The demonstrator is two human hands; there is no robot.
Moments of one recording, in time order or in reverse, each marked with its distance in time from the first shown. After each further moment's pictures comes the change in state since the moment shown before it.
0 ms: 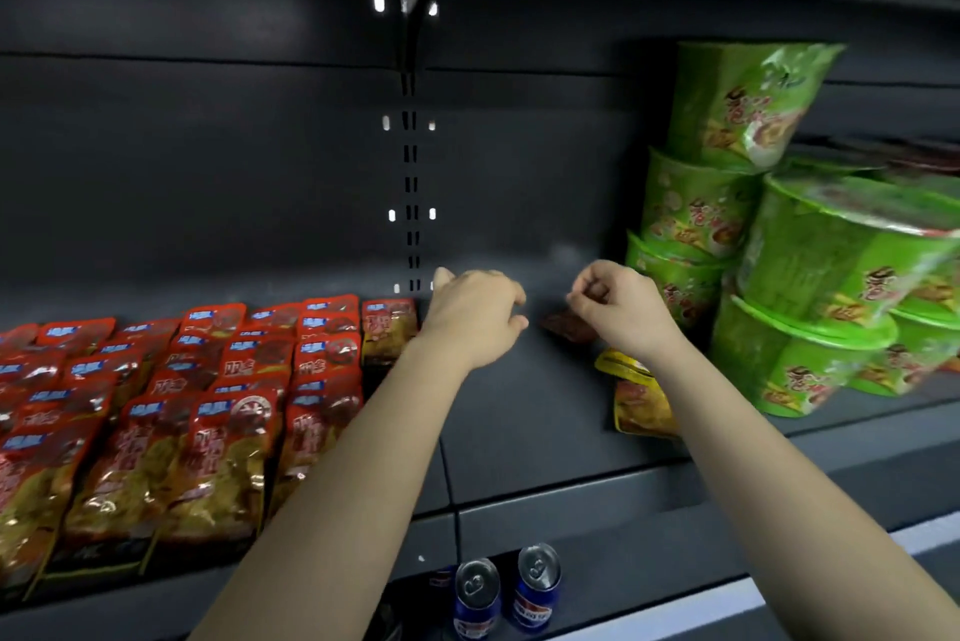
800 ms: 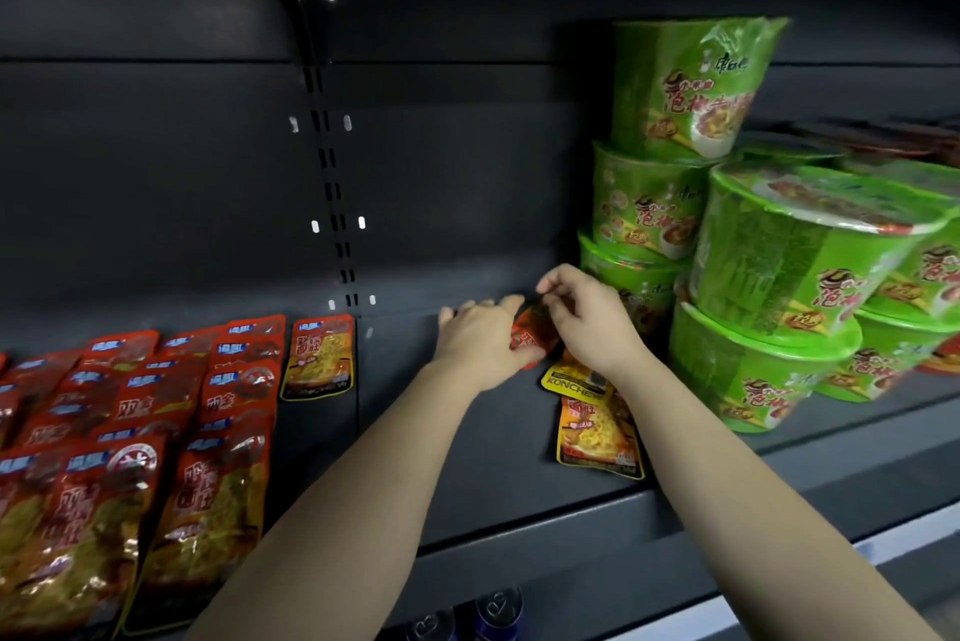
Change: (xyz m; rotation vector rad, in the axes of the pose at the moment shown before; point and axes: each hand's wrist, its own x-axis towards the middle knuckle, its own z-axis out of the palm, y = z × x) left_hand 0.053 0.048 0.065 -0.076 -0.135 -0.083; right_hand 0.019 0.052 0.004 0.073 0.007 -0.131
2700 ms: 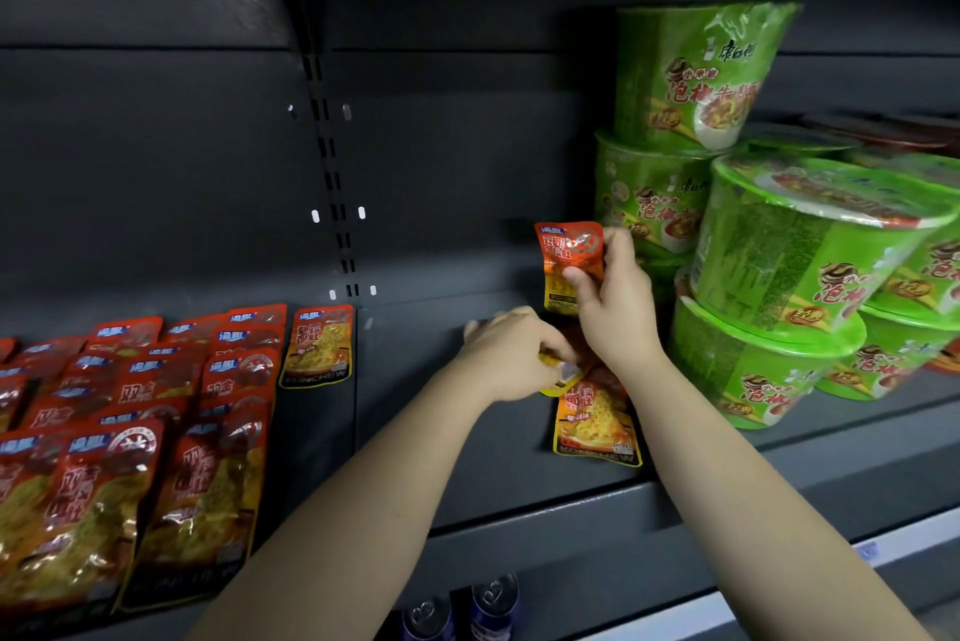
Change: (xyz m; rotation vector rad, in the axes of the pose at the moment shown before) left_hand -0.027 0.026 -0.010 -0.274 -0.135 0.111; right_hand -0.006 -0.002 -0.011 0.058 0.343 -0.068
